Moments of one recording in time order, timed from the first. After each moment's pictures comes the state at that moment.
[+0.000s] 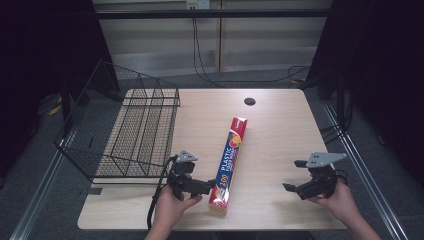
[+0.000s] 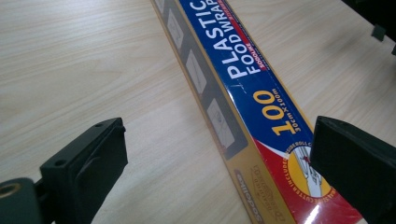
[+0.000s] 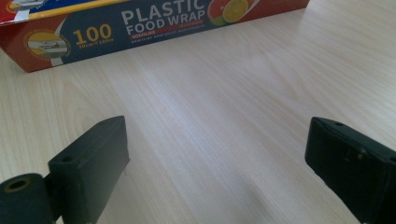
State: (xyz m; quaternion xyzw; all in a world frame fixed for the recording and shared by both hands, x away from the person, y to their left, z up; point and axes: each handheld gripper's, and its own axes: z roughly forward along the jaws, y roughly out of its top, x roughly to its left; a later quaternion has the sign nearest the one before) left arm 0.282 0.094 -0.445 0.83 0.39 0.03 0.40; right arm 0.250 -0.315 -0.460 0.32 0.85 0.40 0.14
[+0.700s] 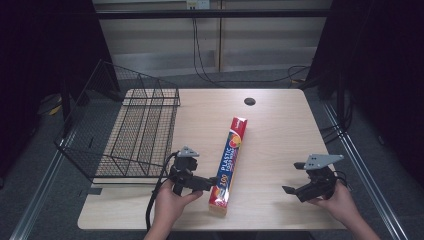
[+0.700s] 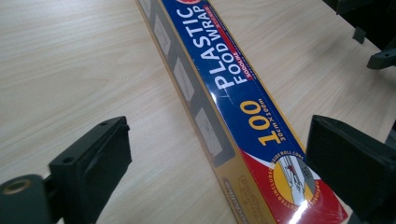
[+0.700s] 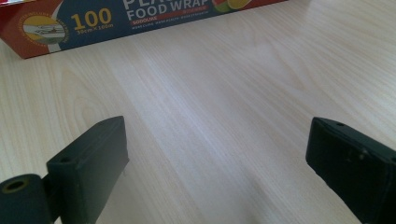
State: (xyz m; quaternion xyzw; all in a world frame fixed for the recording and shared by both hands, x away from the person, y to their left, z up) left arm 0.291 0.089 -0.439 0.83 0.39 0.00 0.41; right arm 0.248 -0.311 -0.463 0.32 0.86 0.38 0.13
